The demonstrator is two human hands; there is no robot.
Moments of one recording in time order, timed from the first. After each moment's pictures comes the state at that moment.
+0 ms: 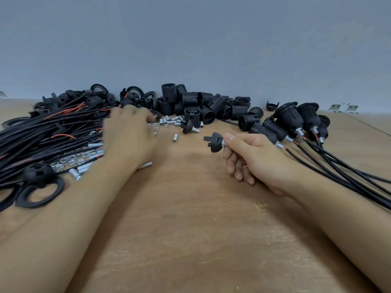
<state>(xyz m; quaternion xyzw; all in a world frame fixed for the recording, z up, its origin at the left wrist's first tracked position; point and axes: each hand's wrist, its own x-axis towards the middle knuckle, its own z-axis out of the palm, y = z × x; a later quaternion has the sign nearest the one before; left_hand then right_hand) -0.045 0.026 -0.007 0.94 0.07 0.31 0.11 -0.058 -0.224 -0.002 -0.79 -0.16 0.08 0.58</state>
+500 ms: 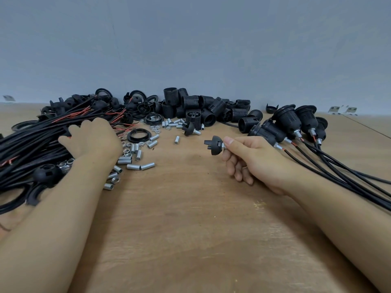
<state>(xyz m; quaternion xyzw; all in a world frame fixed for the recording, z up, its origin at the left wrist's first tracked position) -0.047 0.073 -0.003 0.91 0.35 0.19 0.05 -0.056 -0.227 -0.004 -0.79 -0.16 0.10 0.58</state>
